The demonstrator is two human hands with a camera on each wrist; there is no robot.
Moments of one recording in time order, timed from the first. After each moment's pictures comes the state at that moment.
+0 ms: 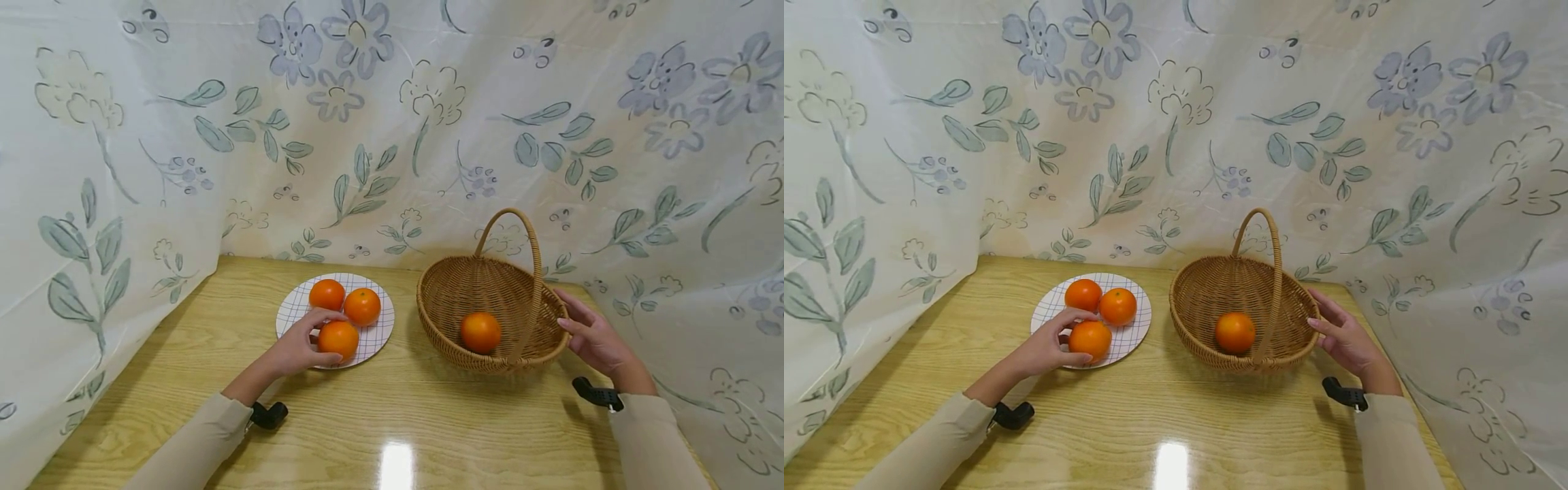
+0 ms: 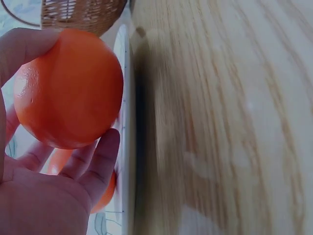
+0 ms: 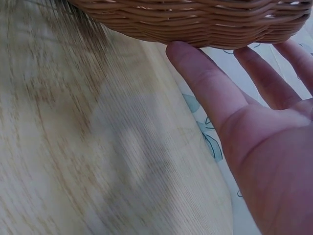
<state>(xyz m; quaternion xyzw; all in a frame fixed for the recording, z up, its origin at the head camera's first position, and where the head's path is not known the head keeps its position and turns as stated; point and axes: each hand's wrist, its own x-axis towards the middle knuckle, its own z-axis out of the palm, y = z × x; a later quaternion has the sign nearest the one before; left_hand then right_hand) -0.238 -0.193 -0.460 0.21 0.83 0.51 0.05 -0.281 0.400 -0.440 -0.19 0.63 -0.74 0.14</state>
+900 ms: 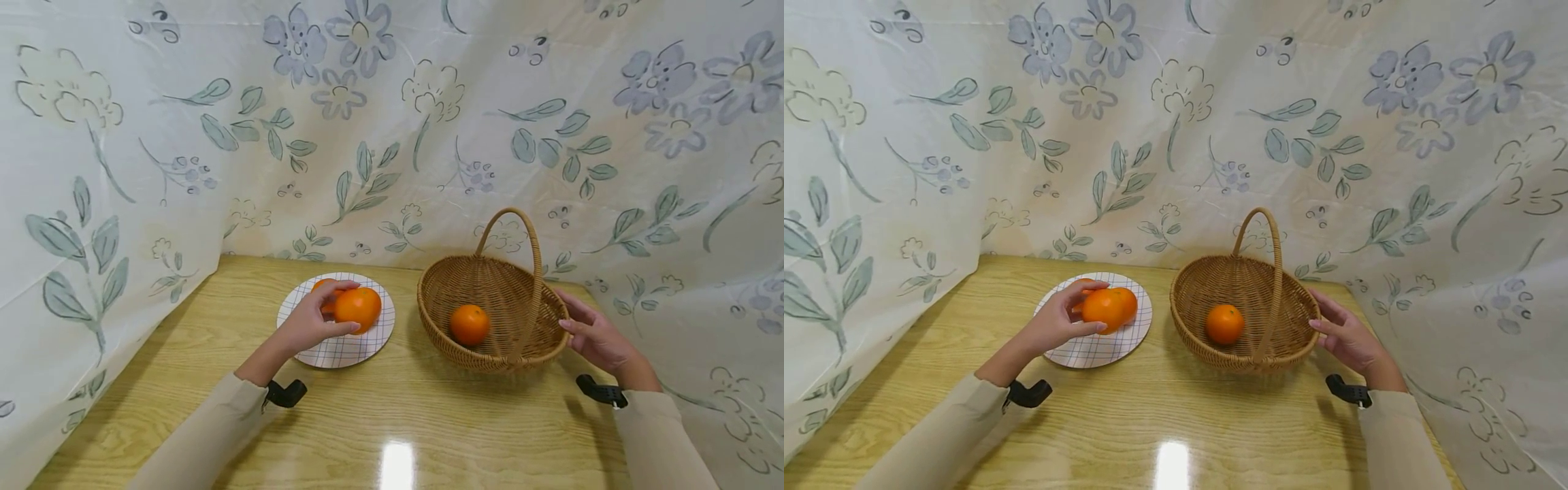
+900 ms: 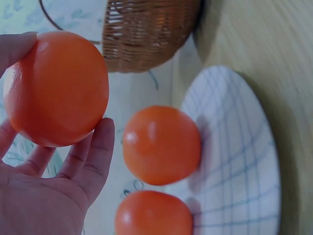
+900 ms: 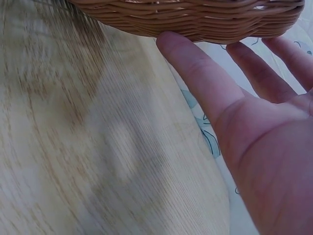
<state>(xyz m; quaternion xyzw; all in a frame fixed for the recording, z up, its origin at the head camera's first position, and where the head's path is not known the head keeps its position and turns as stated) -0.243 -0.166 -0.415 0.23 0.78 0.58 0.01 -0.284 0.406 -0.442 -0.20 0.64 -0.73 0.16</state>
